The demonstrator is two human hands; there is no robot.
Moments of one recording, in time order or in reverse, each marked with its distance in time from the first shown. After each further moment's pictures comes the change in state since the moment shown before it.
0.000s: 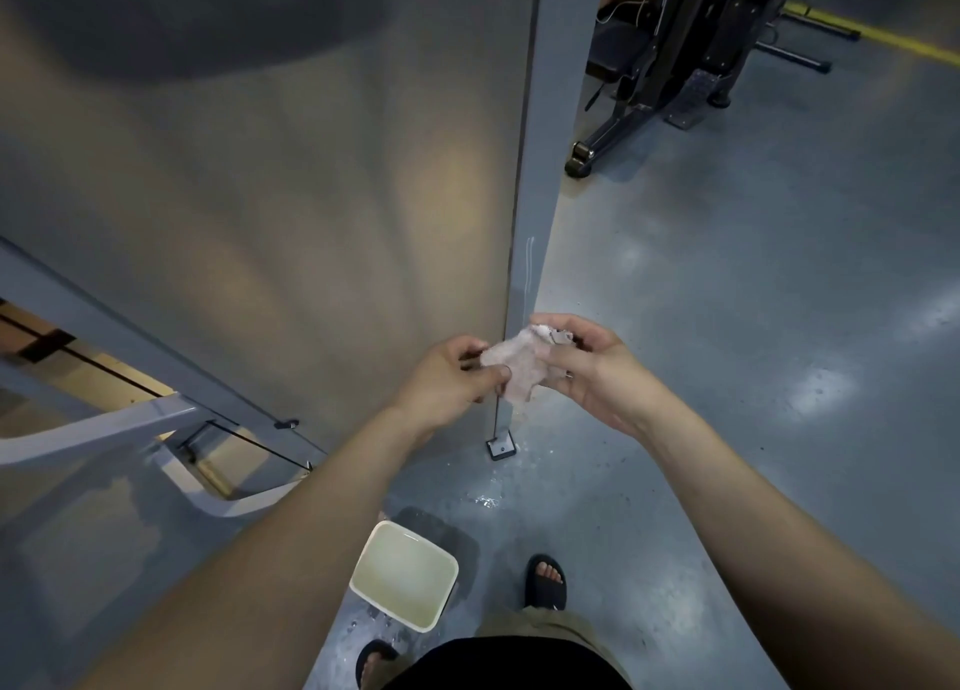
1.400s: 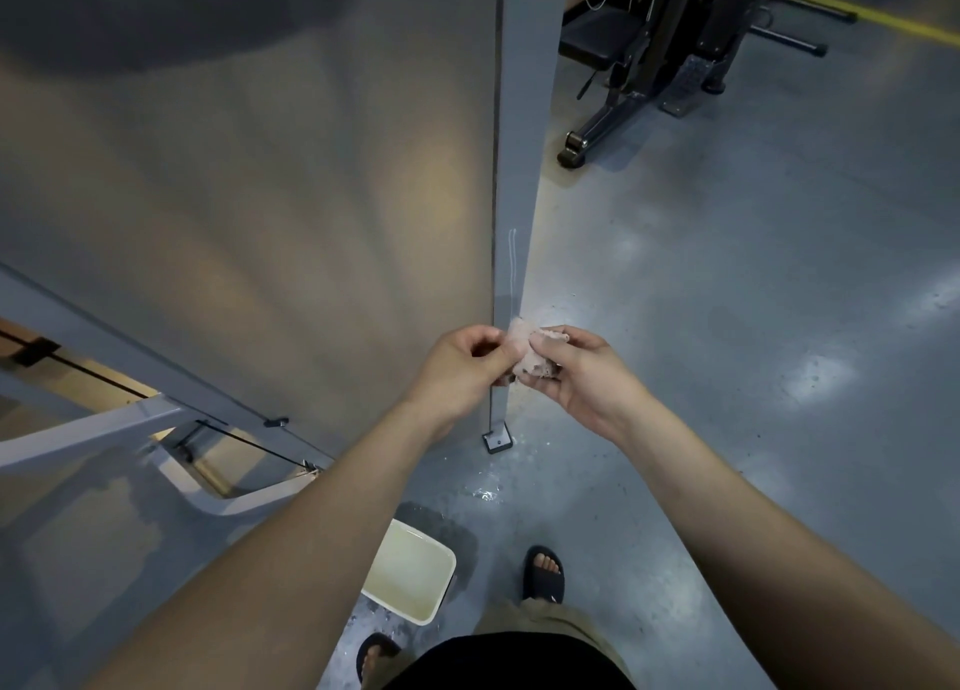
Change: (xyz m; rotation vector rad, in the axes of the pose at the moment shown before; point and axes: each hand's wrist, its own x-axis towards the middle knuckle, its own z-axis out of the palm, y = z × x) left_hand 0.009 0.004 0.034 -0.172 0.011 0.041; right_hand -0.003 0.010 -0.003 0.152 0.150 0.082
